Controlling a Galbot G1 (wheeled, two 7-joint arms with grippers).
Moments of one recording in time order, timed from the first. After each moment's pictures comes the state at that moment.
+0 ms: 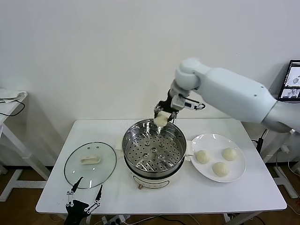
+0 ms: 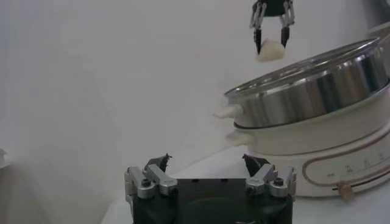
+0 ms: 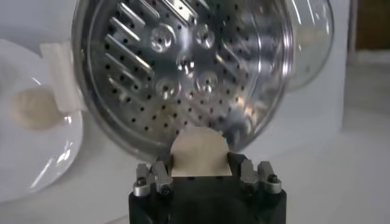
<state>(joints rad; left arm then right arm) 1.84 -1.33 -0.65 -1.96 0.12 -0.41 0.07 0.47 1.15 -1.03 1.22 -0.28 0.65 -1.14</state>
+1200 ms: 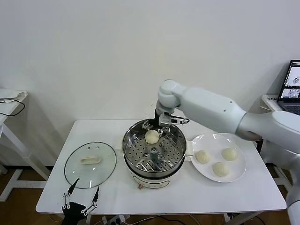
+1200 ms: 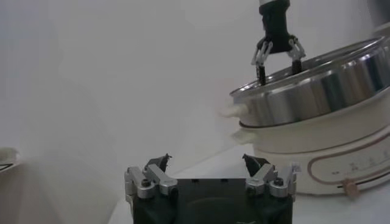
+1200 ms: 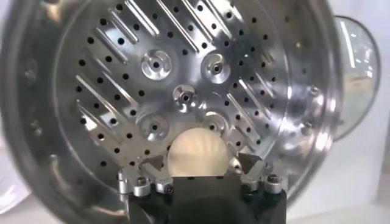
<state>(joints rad) 1.86 -1.33 -0.67 -1.97 0.11 -0.42 0.07 0.46 1.09 -1.04 1.23 -0.16 0.52 -1.19</state>
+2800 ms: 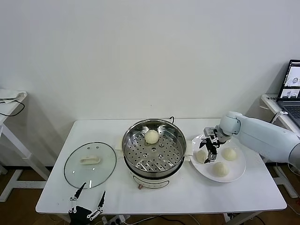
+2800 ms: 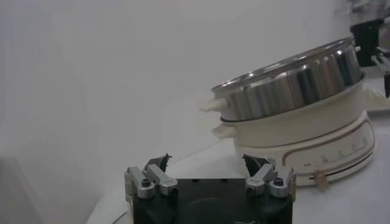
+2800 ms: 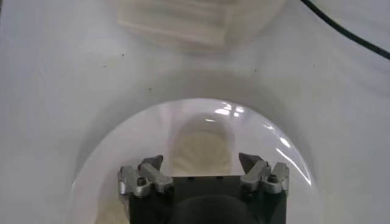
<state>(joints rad) 1.86 -1.34 -0.63 -1.94 0.14 -0.45 0.08 0.22 0.83 -1.22 1.03 0.26 -0.12 -0.97</state>
